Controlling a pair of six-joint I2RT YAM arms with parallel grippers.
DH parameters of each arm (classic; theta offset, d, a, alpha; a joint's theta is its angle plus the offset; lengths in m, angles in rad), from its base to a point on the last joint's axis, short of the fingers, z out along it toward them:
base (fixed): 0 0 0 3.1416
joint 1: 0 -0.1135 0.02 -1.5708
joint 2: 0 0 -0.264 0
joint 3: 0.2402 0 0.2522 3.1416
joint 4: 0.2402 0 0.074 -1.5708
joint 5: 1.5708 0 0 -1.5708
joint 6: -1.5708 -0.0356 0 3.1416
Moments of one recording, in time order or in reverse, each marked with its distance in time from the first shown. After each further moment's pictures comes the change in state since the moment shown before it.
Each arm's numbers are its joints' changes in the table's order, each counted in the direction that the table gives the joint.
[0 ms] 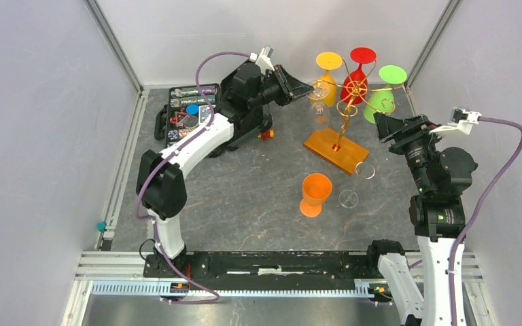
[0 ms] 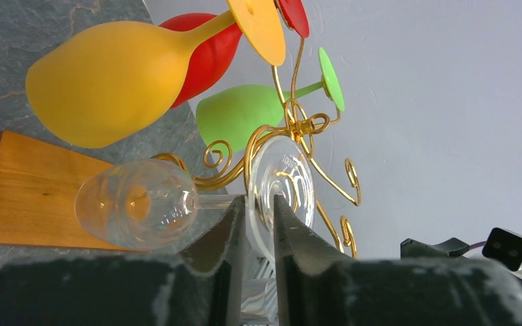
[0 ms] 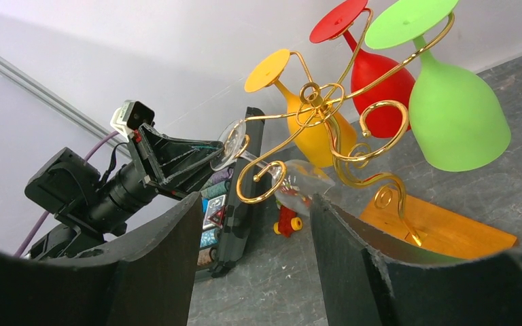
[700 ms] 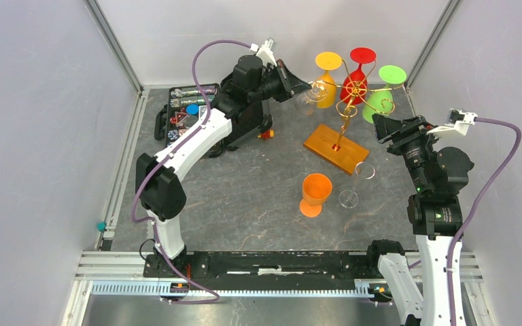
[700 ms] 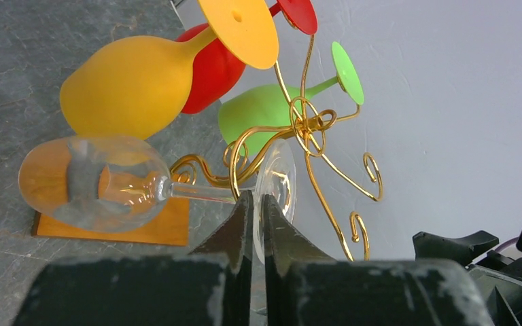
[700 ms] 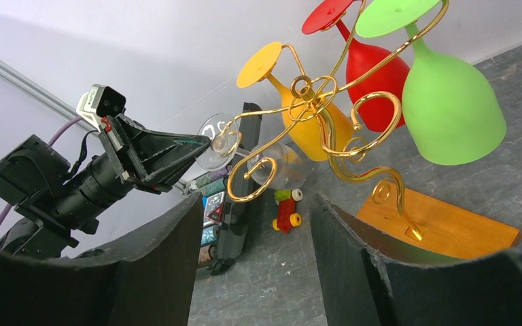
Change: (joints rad) left arm 0.013 0.010 0.128 0.215 -0.052 -0.184; right arm 0.000 0.000 -0.034 -0.016 0.000 -0.014
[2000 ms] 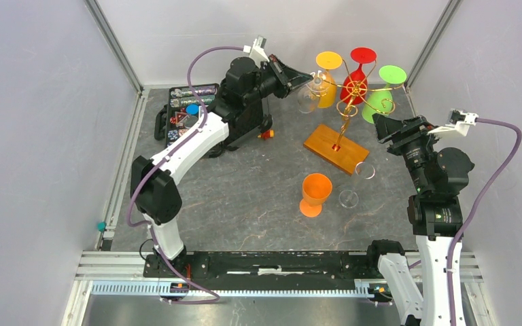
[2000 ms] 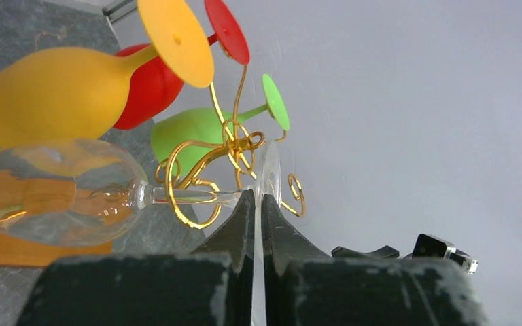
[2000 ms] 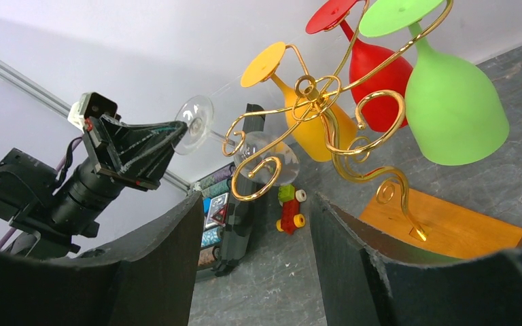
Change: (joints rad) left arm -0.002 0.057 -0.099 -0.194 -0.006 0.250; right arm 0.000 0.003 0.000 -0.003 0.001 -0.014
